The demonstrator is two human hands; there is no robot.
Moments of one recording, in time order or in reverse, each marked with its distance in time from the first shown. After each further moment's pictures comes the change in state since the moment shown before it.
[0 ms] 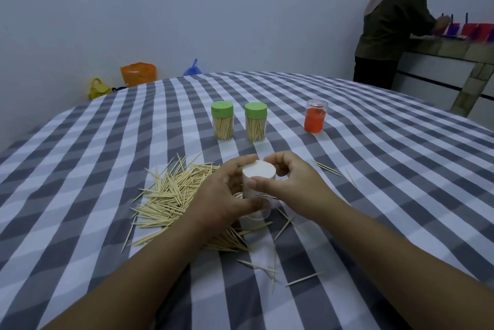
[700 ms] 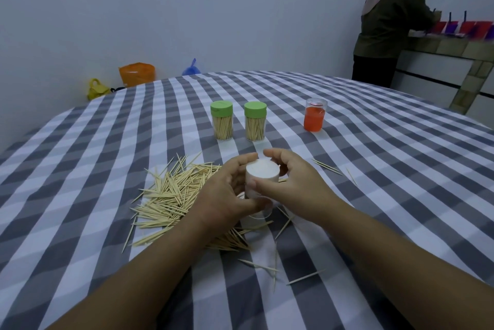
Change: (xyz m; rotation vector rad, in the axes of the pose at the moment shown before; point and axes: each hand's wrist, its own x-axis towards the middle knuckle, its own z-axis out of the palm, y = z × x) left_hand 0.000 -0.001 0.004 0.015 0.001 0.006; right_hand -0.002 -0.002 0.003 -0.087 0.031 -0.047
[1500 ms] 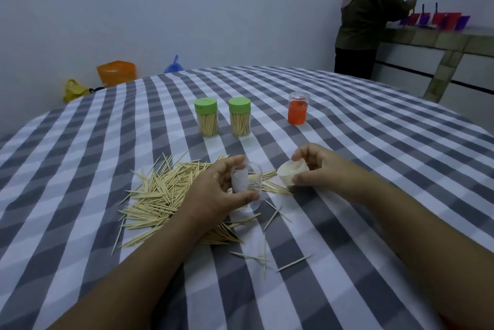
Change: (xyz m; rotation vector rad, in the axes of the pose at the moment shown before) left_hand 0.001 -0.002 0.000 0.011 -0.013 -0.060; right_hand -0.006 0.022 -0.068 -0.035 -0.184 0.288
